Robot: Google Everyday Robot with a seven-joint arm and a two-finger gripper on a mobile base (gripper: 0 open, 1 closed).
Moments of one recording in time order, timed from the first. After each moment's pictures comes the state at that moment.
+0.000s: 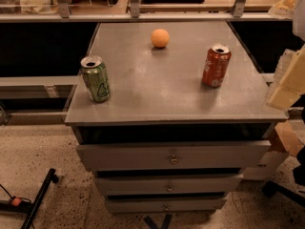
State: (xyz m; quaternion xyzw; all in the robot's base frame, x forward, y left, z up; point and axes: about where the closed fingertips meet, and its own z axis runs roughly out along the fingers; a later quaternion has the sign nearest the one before) arm 0.431 -0.200 1.026 -0.60 0.76 -0.08 0.22
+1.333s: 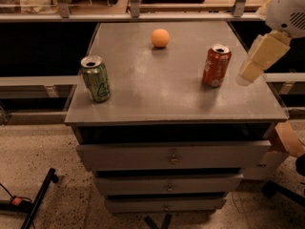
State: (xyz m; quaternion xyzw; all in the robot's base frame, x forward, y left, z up) arm 0.525 -0.217 0.992 -0.54 0.80 -0.04 0.25
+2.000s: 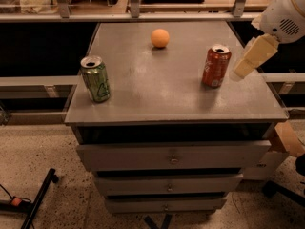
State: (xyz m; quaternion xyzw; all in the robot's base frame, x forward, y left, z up) arm 0.568 -0.225 0.962 -0.51 0.82 0.02 0.28
